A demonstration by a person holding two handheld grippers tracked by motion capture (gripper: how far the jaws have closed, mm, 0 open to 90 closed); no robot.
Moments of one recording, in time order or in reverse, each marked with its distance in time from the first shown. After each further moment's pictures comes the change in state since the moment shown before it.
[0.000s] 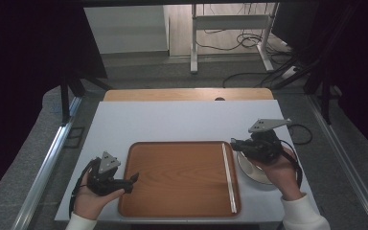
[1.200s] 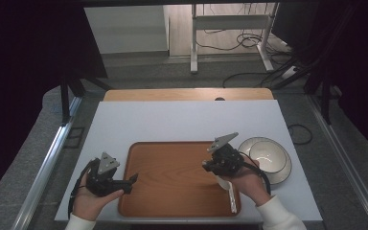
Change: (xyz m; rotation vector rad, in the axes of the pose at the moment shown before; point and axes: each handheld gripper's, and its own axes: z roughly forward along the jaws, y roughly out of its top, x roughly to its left) left arm 0.000 -0.002 -0.001 0.002 0.006 -0.005; right arm 0.051 -0.009 0.085 0.243 0.127 -0.126
